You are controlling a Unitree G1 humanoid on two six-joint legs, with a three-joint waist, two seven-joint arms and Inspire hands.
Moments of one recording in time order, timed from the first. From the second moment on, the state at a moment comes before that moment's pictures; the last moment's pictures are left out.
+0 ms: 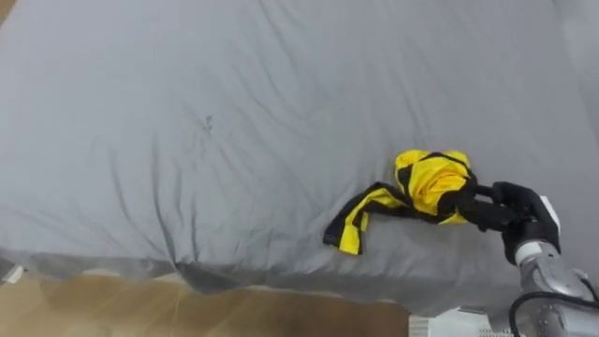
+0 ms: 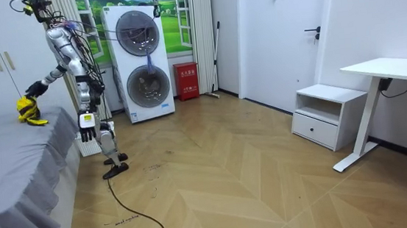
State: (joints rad) left arm 0.09 0.26 -0.08 1.16 -0.46 -0.11 -0.05; right arm -0.11 -0.45 -0.04 0.55 0.47 -0.10 -0.07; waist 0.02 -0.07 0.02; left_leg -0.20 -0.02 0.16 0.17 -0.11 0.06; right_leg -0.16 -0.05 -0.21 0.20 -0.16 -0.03
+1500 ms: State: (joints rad) left arm 0.16 0.24 -0.01 1.12 -0.24 0.03 -0.01; right arm 0.23 -0.38 -0.36 0.23 0.43 0.00 -0.04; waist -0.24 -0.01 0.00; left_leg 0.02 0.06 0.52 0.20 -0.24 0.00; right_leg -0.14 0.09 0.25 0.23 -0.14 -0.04
